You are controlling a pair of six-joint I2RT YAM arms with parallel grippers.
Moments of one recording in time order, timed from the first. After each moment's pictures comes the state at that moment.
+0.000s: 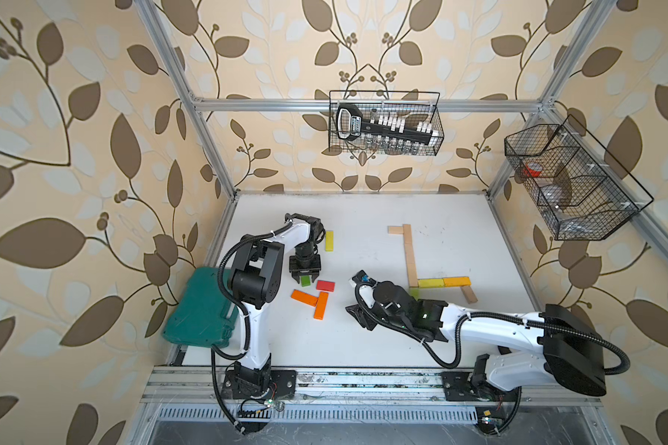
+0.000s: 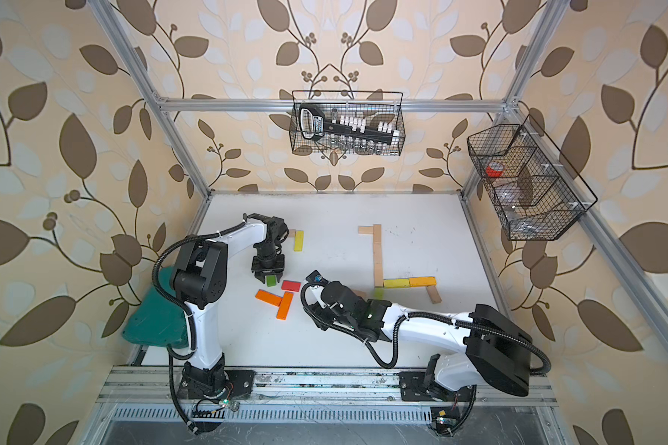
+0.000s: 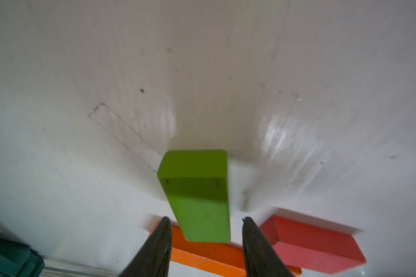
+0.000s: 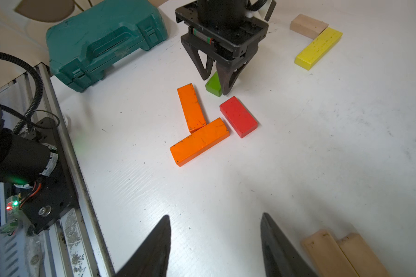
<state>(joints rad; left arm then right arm) -0.28 2.06 1.48 -1.19 0.03 -0.46 1.06 1.37 0.73 0.01 0.12 0.29</state>
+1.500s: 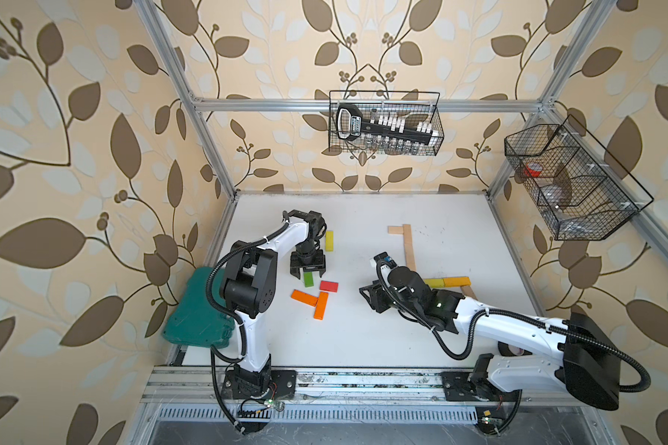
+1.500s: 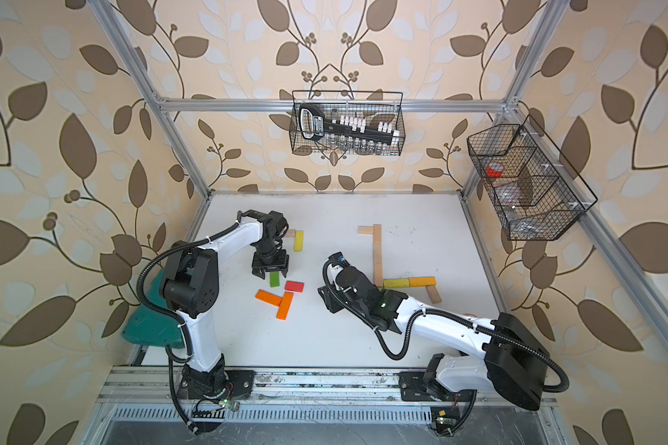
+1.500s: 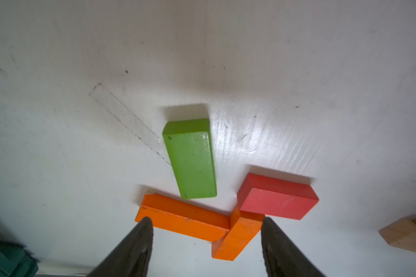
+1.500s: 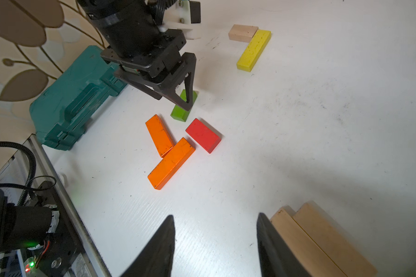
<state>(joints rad) -0.31 1.94 1.48 -1.19 0.08 -0.44 0.93 1.28 0.74 -0.10 0.13 0.49</state>
